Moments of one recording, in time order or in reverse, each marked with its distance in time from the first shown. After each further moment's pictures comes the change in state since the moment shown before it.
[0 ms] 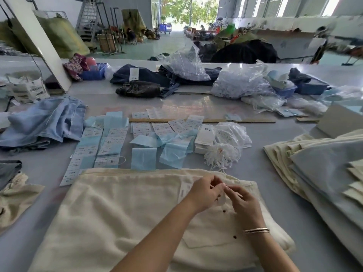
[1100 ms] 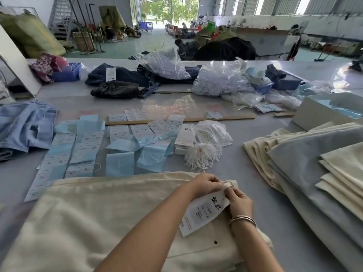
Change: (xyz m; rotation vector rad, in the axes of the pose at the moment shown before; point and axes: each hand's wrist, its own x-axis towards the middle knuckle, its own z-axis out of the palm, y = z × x) left_hand 0.069 0.007 0.039 0.042 -0.321 -0.220; right_hand 0.024 0.019 -0.030 0.097 0.417 0.360
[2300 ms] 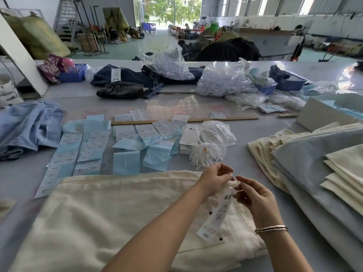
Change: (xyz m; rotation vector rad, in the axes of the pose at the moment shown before) left_hand -0.013 0.015 0.012 -0.342 0.162 0.262; right_hand -0.040 -0.053 -0.034 0.155 -0.380 -0.183
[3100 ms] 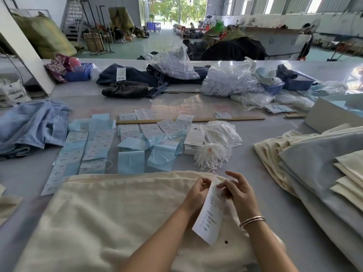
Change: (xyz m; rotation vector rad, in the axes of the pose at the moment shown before) left_hand -0.042 -0.034 -0.030 -0.254 0.088 -0.155; right_hand 0.036 0.047 0.025 -0.223 -0.106 -0.092
